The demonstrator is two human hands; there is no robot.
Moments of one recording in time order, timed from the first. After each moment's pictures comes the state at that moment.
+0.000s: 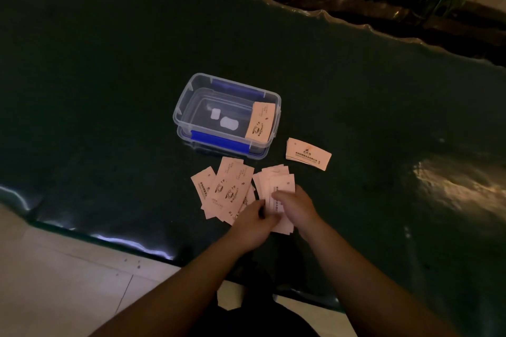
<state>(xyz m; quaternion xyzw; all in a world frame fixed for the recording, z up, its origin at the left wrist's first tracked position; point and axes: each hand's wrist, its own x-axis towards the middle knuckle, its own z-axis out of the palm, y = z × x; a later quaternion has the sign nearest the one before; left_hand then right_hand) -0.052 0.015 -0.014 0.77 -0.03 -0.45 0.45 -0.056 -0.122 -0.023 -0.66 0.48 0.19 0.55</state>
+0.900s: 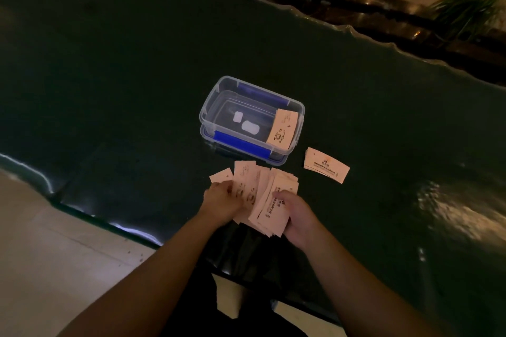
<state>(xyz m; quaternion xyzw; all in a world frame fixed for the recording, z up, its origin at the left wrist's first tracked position) 0.009 0.092 -0.043 0.86 0.07 -0.37 0.35 -0.049 -0.090 -0.018 -0.42 0.49 0.20 0.74</state>
